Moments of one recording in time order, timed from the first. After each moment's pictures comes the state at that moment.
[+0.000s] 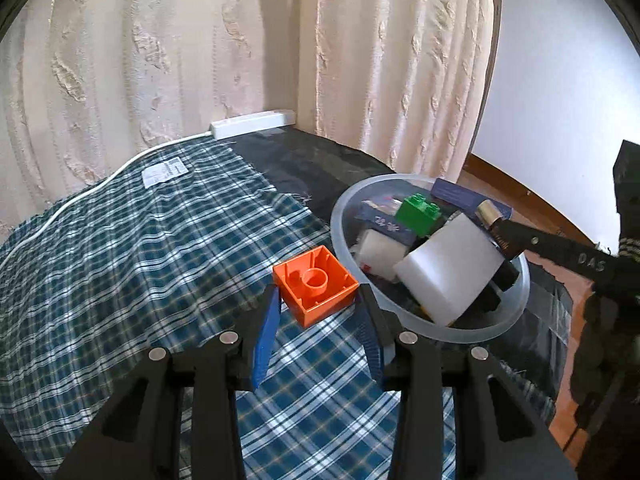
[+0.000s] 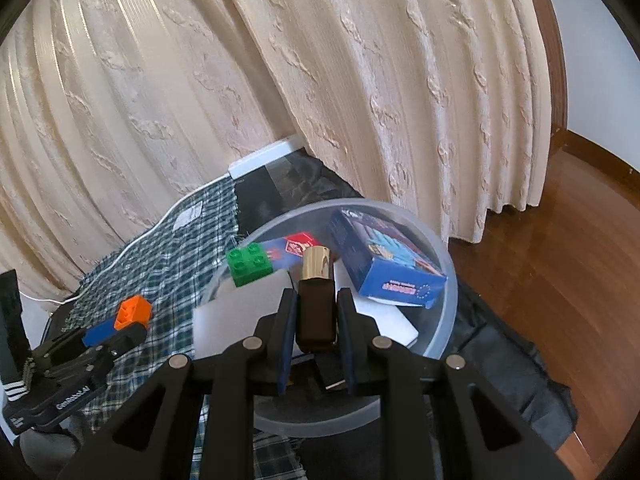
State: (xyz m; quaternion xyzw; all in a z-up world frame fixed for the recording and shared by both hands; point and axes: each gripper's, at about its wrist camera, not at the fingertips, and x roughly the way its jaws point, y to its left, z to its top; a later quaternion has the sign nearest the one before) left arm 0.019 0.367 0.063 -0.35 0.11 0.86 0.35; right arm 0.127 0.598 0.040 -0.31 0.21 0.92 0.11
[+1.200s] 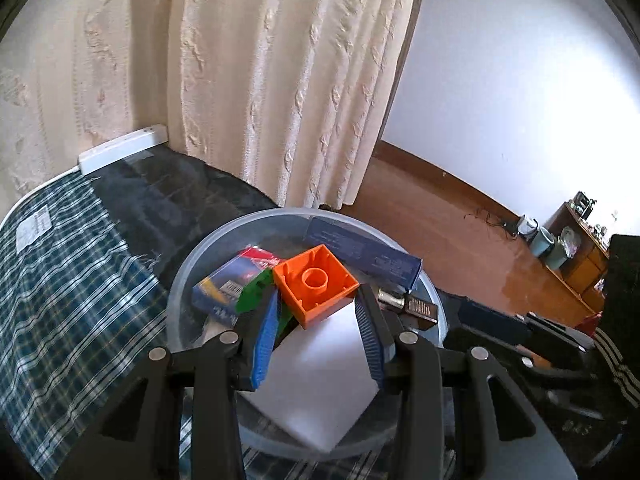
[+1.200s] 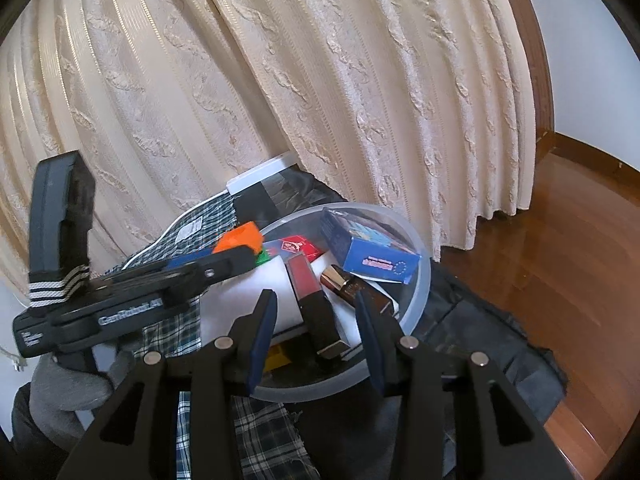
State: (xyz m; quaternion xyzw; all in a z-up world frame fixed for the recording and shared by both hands) left arm 0.005 0.481 0.075 -0.35 0.11 0.78 0.51; right arm 0.165 0.588 0.044 -0.27 0.22 0.93 0.13
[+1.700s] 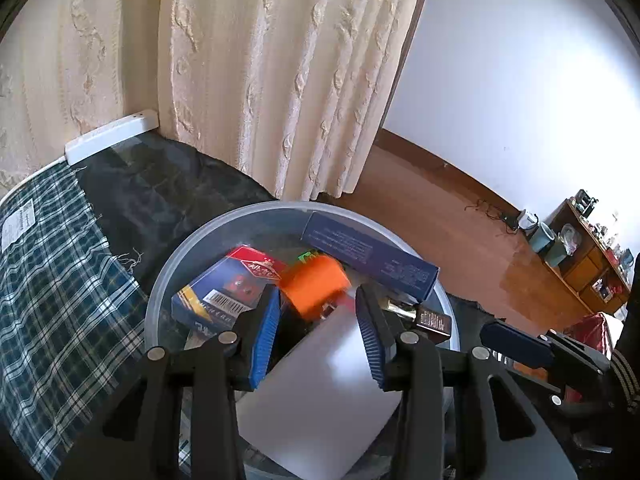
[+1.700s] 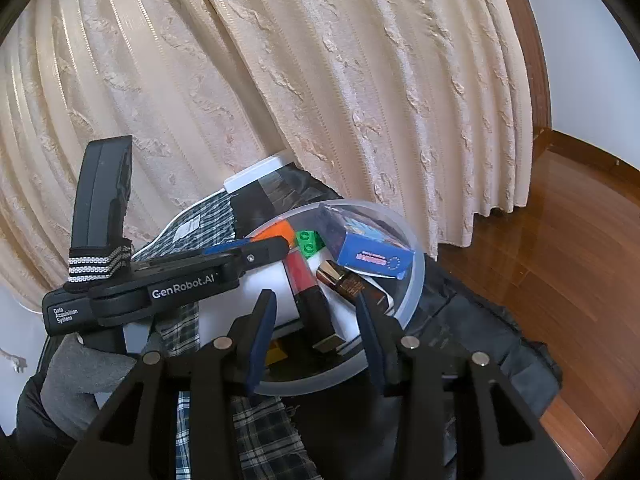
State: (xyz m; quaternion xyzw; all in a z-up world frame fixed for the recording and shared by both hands) left arm -0.009 0.502 0.064 -0.38 0.11 0.77 0.50; right arm 0.168 0.589 0.045 -0.27 0.23 0.93 0.13
